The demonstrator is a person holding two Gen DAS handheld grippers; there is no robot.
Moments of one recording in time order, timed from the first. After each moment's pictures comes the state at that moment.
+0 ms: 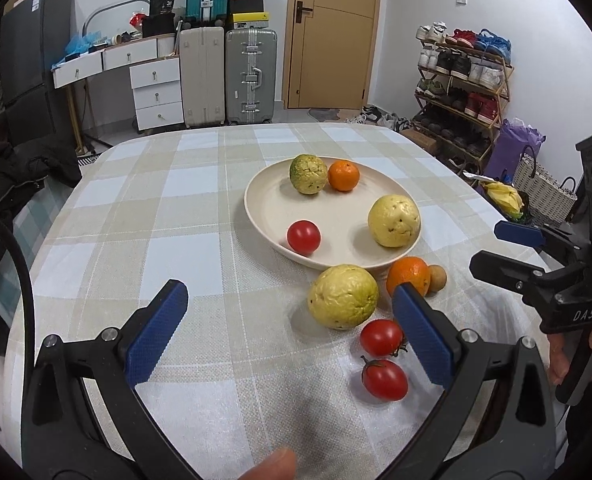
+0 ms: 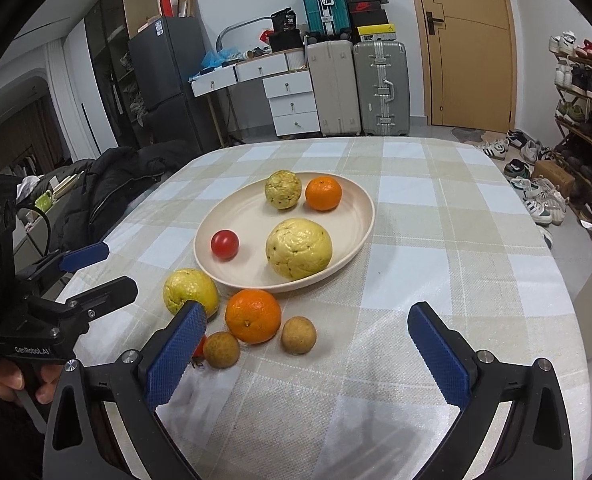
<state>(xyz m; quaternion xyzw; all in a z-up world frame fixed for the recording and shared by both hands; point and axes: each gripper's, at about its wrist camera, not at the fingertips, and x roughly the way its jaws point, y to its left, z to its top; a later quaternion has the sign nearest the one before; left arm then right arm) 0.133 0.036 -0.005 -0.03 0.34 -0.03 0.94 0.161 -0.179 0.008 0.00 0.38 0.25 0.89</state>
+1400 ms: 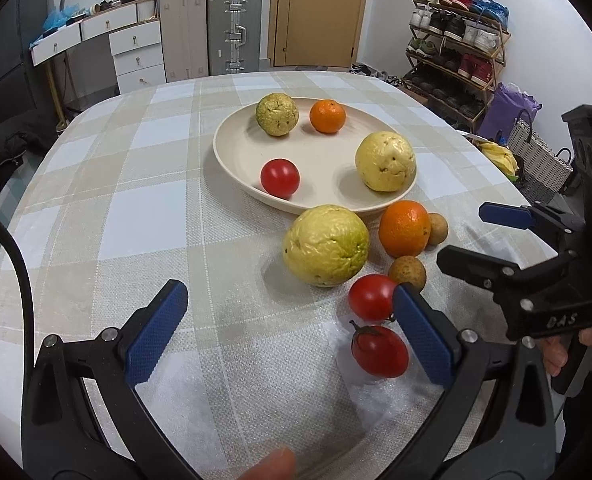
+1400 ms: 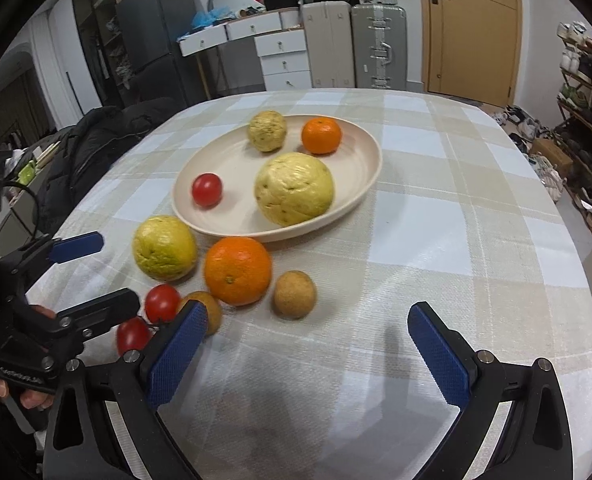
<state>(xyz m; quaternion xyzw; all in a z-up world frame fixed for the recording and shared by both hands) 0.156 0.020 -0.042 -0.02 0.41 -0.06 0.91 0.167 -0.163 -0.027 -0.04 0.44 0.23 0.87</state>
